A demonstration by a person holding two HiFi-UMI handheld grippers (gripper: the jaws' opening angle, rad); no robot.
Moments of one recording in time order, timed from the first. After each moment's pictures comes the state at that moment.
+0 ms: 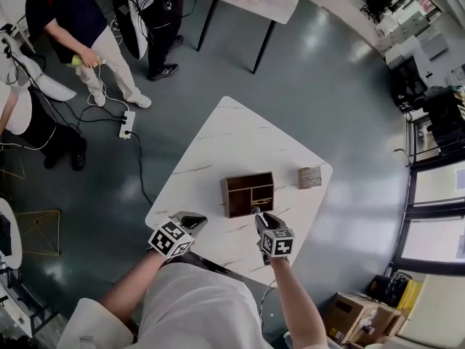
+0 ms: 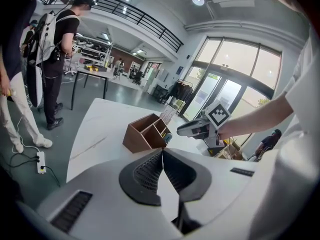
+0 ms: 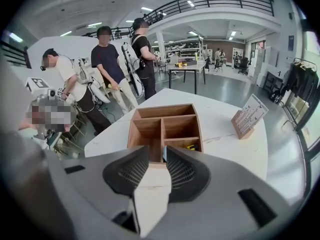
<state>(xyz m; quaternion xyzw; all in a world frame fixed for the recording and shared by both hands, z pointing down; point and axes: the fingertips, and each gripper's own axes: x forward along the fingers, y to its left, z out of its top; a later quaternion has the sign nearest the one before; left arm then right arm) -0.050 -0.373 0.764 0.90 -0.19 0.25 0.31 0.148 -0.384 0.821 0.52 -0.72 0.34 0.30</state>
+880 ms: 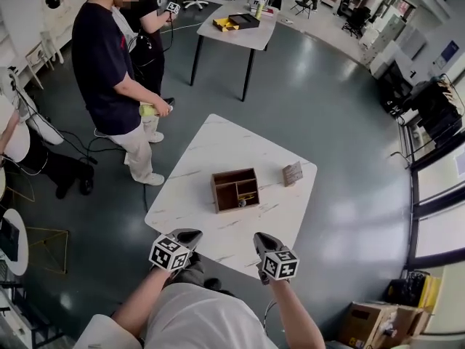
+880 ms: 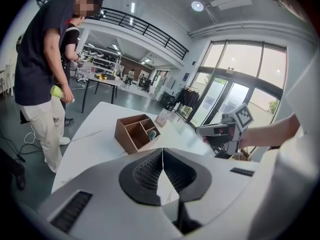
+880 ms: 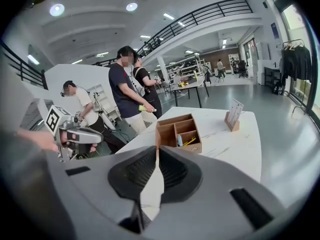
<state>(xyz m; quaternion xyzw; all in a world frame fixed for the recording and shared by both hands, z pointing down) -0.032 -0.265 0.723 0.89 -0.26 0.22 0.30 0.158 -0.252 0.727 0.52 -0.78 0.32 0.16</state>
